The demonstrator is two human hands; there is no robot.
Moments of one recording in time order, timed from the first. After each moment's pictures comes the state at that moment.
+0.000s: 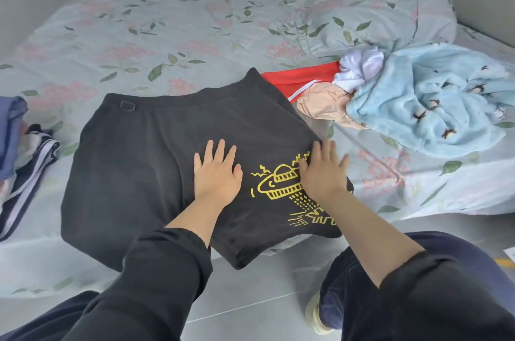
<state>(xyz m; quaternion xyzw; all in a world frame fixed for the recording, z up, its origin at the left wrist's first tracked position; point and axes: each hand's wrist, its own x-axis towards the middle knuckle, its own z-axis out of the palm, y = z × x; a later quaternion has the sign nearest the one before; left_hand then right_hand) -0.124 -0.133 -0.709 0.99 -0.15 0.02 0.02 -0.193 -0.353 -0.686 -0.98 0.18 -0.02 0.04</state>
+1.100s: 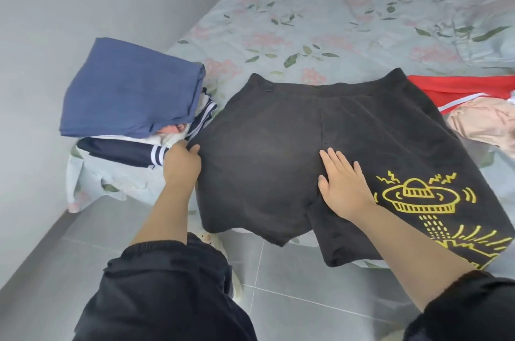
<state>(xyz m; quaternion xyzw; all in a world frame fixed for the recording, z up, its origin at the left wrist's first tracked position) -0.162 0.145 -0.664 0.90 0.29 0.12 0.31 -0.164 -0.184 -0.712 -0.99 -0.11 0.01 0.08</state>
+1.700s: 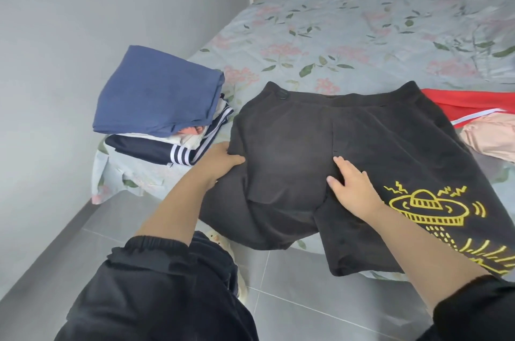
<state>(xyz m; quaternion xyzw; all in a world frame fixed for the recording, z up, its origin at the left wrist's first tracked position) -0.183 0.111 -0.618 0.81 0.17 -0.10 0.55 -0.161 -0.189 -0.692 -0.95 -0.07 0.07 0.31</state>
